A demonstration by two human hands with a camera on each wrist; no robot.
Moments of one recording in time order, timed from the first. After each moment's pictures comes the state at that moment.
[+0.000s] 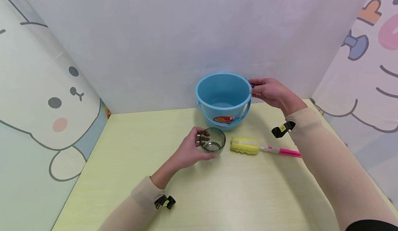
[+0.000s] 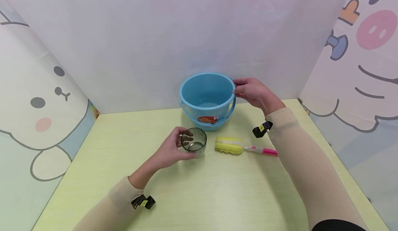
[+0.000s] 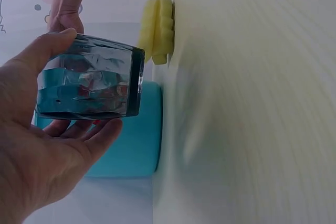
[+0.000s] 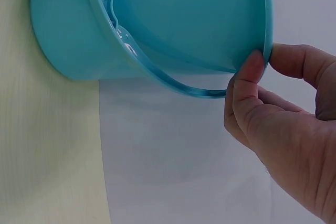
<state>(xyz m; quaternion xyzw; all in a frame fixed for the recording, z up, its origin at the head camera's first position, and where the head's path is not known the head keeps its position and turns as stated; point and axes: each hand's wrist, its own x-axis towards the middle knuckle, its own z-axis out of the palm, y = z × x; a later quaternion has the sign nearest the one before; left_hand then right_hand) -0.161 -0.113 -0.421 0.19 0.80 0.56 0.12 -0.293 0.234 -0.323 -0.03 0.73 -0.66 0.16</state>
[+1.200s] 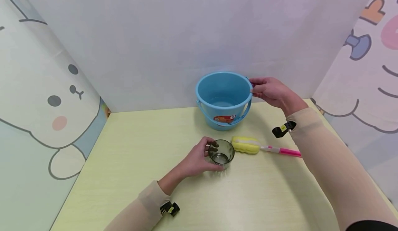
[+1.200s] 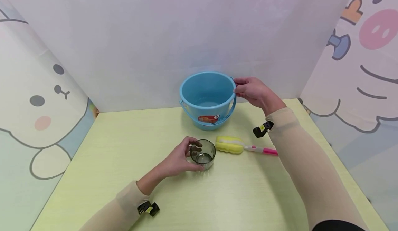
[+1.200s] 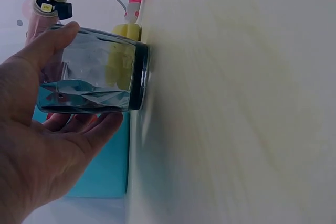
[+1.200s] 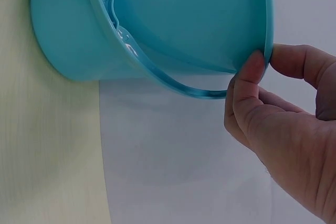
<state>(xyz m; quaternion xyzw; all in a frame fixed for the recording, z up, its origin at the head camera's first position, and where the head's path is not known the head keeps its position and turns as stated) -0.140 -0.095 -0.446 0.22 0.78 0.56 0.17 -0.292 0.232 -0.322 -0.03 0.74 -0.66 0.16</state>
